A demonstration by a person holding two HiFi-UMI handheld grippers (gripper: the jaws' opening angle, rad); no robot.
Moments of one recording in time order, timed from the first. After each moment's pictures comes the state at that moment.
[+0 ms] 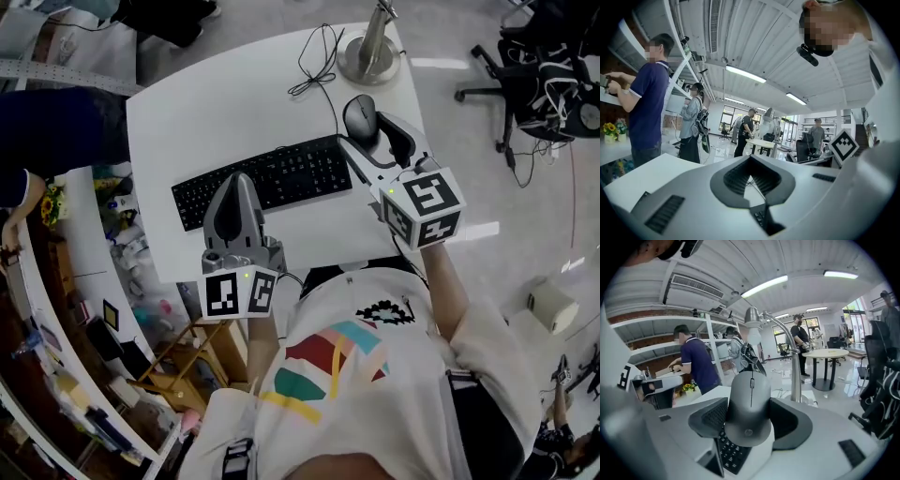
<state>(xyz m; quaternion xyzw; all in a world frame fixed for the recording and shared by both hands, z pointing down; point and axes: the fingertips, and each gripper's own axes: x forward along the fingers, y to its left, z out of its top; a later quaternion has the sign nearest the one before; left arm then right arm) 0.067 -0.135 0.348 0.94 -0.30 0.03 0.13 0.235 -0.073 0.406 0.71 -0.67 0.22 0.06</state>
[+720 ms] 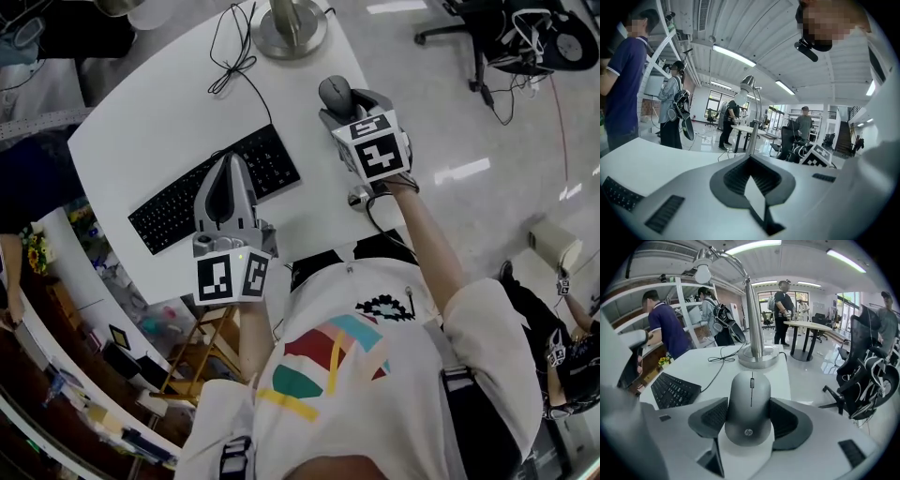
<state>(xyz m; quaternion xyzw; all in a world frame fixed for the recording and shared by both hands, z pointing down) 0.199 -0.087 0.425 0.96 -0.21 0.11 0.15 0.351 -0.017 0.582 0.71 -0.55 0.38 0.20</state>
